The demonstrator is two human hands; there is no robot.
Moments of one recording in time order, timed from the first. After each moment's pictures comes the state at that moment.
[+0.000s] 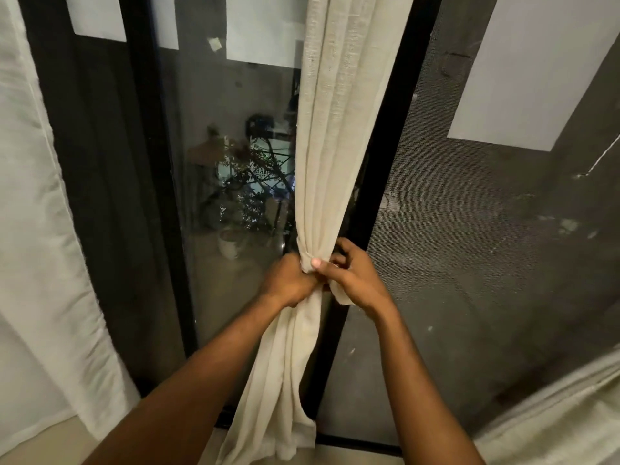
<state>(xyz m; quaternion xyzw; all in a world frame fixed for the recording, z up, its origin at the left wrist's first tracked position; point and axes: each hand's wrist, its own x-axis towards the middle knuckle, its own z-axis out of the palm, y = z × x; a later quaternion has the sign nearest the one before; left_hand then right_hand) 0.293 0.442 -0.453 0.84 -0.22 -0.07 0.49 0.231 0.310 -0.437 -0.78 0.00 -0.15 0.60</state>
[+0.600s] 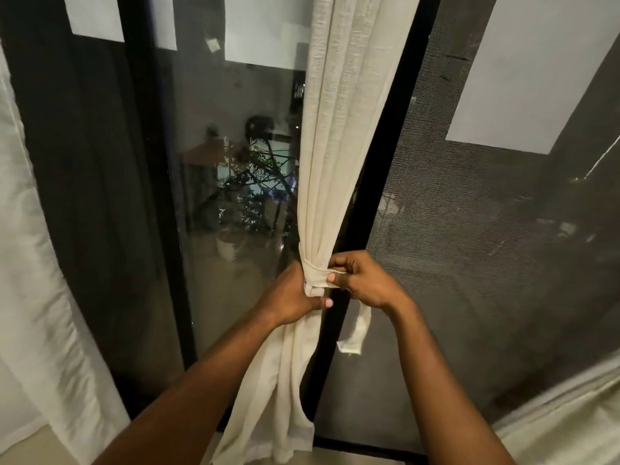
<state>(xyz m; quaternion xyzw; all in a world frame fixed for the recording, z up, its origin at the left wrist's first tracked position) 0.295 0.440 -0.482 0.81 -0.33 -0.06 0.48 0.230 0.285 -0.426 -0.88 -0.05 -0.05 0.46</state>
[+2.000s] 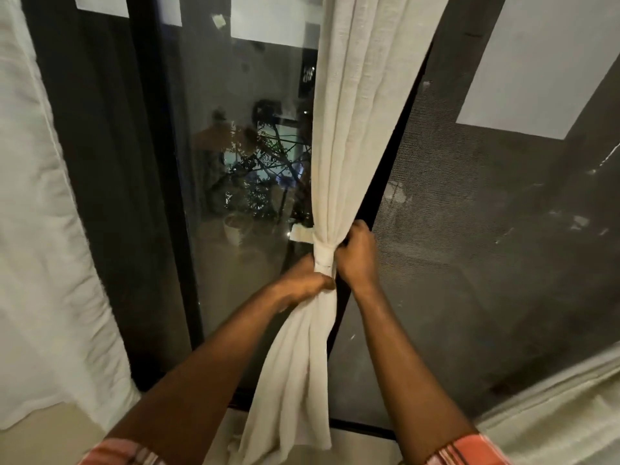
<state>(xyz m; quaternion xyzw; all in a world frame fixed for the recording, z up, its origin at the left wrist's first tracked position) 0.275 0.427 -0.467 0.76 -0.28 -0.19 0.55 0.259 0.310 -0.450 -0.89 0.12 -0.32 0.29</state>
